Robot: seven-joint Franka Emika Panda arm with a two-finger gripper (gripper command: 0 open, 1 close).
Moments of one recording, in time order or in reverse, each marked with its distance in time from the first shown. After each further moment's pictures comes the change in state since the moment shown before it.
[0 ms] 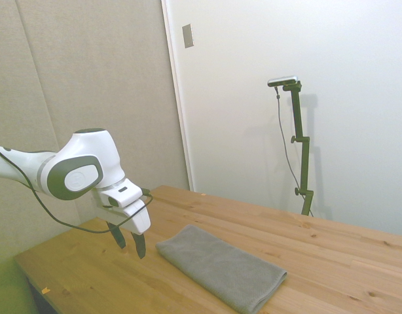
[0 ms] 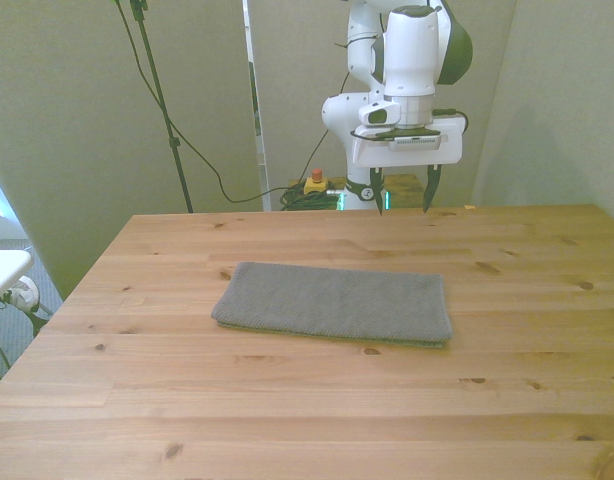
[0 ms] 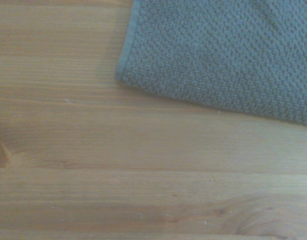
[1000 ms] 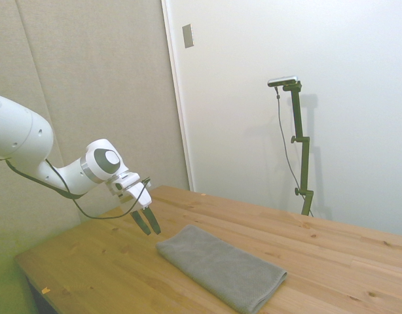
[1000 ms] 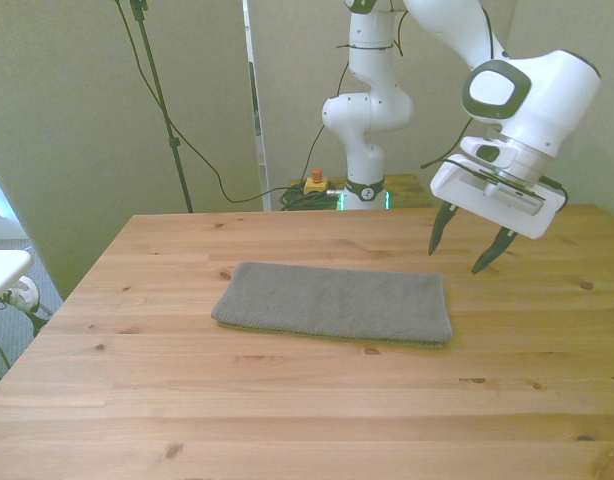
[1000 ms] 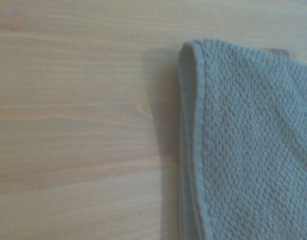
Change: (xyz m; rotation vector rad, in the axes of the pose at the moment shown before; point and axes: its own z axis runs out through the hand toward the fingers) arm -0.020 -0.200 0.070 -0.300 0.398 0.141
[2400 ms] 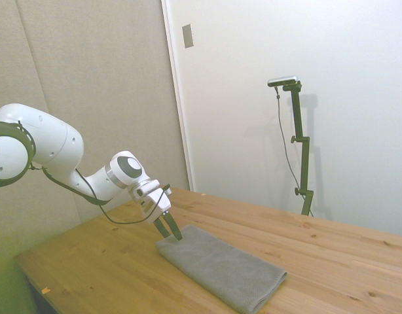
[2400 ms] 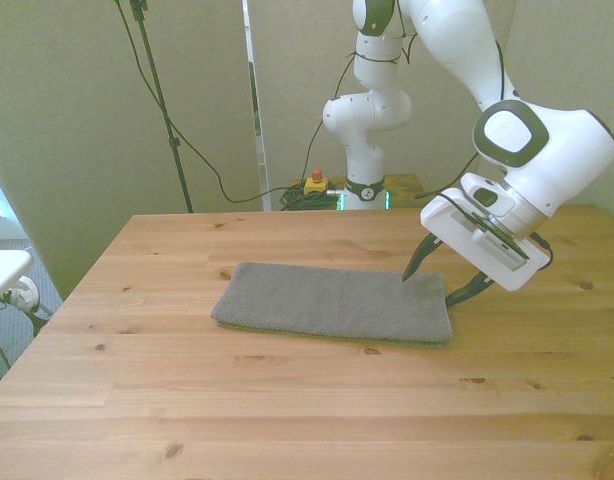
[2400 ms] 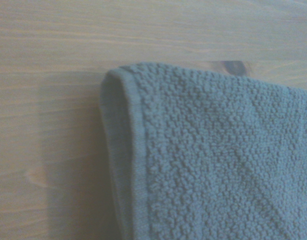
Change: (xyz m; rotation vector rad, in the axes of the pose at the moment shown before) arm 0.042 -0.019 0.069 -0.178 0.073 0.044
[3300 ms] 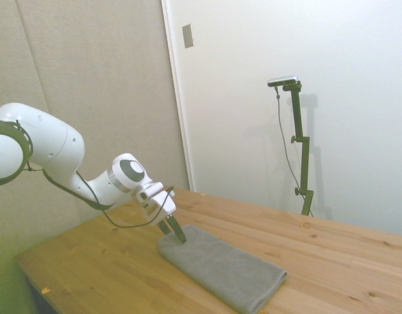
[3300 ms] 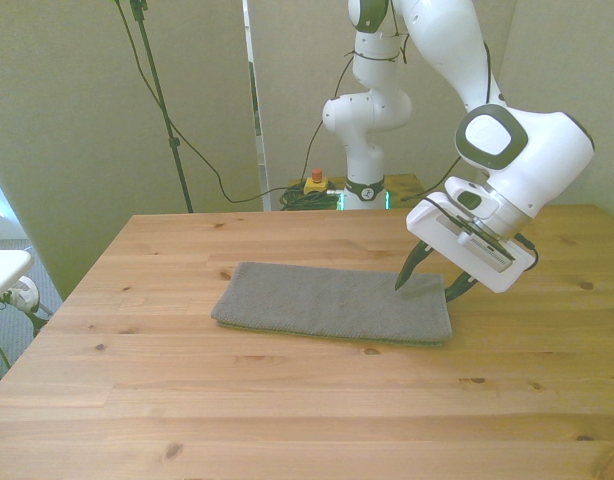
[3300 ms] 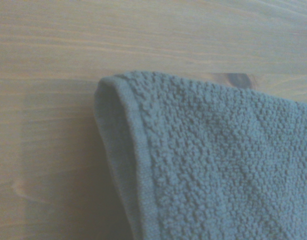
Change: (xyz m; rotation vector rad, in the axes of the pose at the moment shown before) arm 0.002 0.004 0.010 0.060 0.013 -0.032
